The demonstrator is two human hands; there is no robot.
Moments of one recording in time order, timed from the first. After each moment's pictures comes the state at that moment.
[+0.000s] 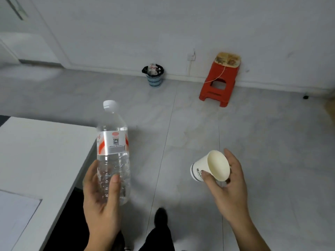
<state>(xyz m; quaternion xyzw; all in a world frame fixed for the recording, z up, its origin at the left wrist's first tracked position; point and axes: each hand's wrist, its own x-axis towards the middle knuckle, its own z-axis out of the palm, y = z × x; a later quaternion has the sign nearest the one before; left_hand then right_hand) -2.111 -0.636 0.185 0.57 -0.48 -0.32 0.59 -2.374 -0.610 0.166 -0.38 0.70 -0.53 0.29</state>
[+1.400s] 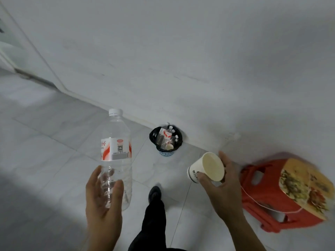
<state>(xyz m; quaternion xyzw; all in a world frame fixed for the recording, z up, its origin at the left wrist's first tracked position) -2.294 -1.754 0.153 0.65 -0.37 -0.29 0.59 -2.549 -1.803 0.140 -0.48 0.67 -0.44 0.35</state>
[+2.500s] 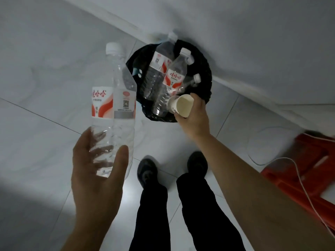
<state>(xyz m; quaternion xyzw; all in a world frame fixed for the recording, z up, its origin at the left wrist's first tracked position) -2.296 -2.151 -0.326 0.82 -0.33 -0.36 0.29 -2.491 -2.251 -0.504 -0.53 0.74 -0.10 0.41</state>
